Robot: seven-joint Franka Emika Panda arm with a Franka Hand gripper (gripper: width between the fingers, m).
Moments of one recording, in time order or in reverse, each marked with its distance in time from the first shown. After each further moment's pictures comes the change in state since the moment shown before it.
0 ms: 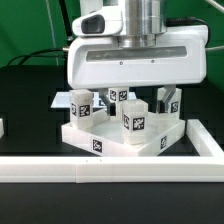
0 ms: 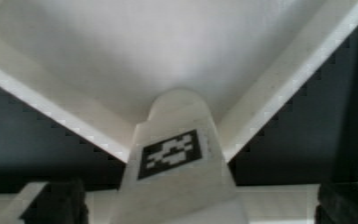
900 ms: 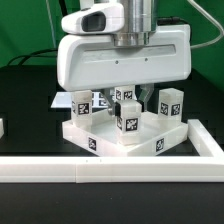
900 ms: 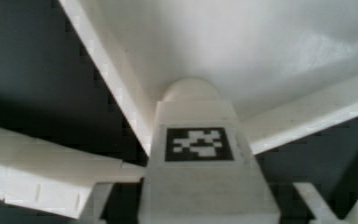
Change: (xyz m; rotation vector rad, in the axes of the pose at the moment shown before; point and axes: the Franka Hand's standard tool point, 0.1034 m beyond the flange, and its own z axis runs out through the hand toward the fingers) arm 0.001 0.011 -0.002 -0.012 0.000 -0.185
